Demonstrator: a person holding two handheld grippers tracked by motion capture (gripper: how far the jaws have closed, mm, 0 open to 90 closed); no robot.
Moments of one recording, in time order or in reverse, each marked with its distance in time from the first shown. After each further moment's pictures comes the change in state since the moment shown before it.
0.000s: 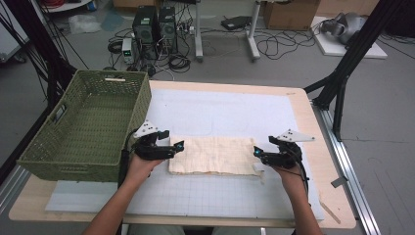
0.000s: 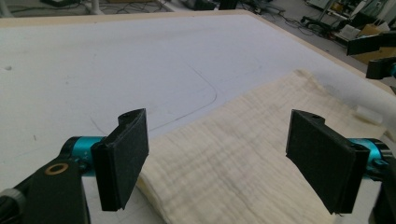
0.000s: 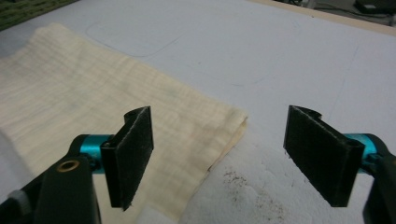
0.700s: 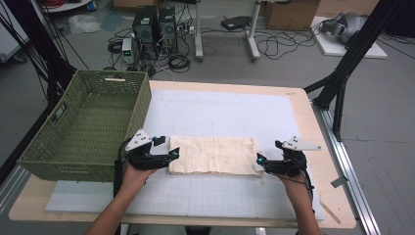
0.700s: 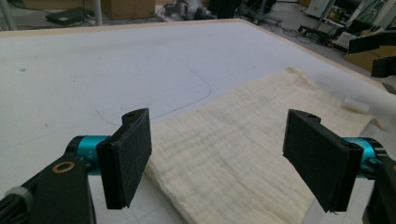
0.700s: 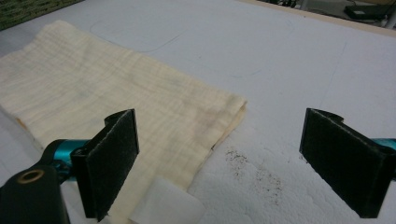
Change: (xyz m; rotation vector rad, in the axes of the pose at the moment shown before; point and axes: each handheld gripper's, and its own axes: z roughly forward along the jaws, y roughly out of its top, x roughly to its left) left arm -0.006 -0.018 -0.020 -0.052 0.007 0.034; right arm 0.007 -0.013 -0.017 -0.019 -0.026 0.002
